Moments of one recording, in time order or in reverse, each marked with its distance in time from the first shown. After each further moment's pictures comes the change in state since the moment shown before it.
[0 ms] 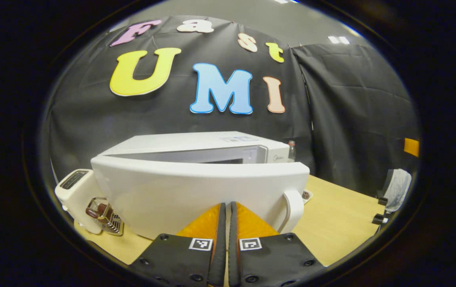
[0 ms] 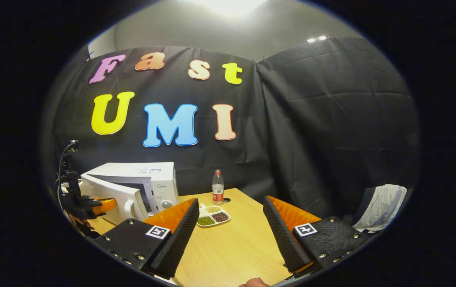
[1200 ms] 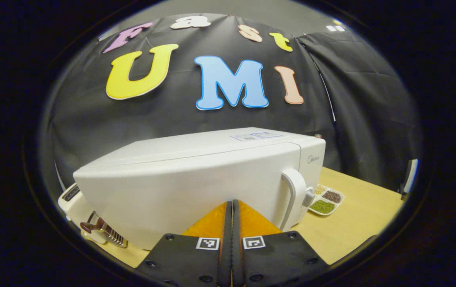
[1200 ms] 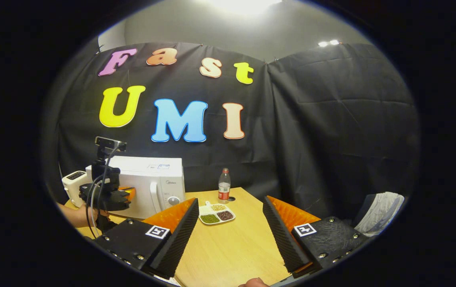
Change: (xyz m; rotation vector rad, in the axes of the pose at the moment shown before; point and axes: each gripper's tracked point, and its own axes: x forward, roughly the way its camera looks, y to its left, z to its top) left arm 0.070 0.016 0.008 0.090 0.023 0.149; right arm -0.006 0.040 0.002 -0.058 0.011 0.085
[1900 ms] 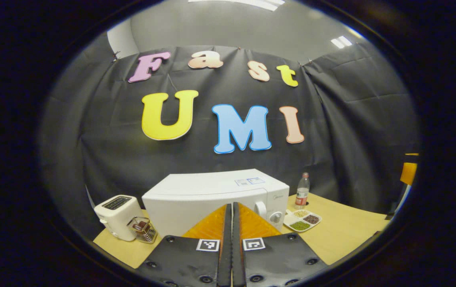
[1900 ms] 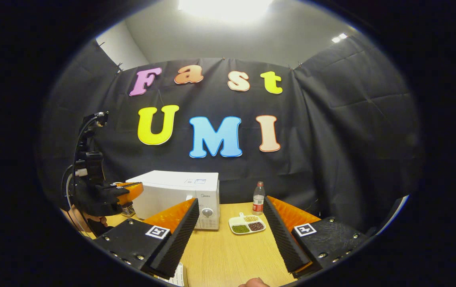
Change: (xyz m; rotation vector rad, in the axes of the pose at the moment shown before) left arm -0.199 -0.022 0.097 -0.067 -0.215 0.157; right arm -0.017 0.002 0.031 0.042 -0.102 0.321
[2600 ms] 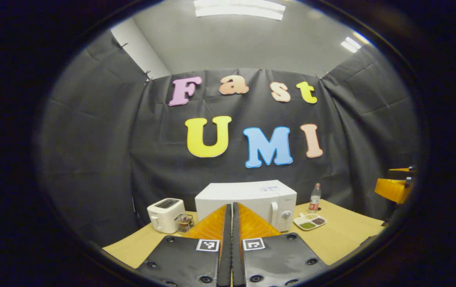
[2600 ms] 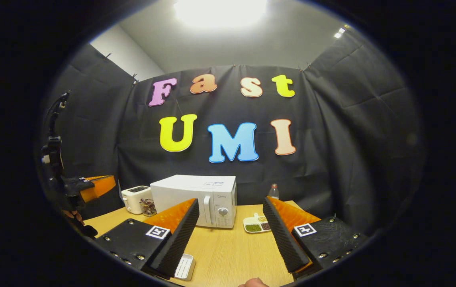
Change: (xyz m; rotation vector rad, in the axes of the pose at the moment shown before) left arm -0.181 0.019 0.045 0.032 -0.075 0.233; right arm -0.047 -0.004 0.009 0.046 -0.021 0.139
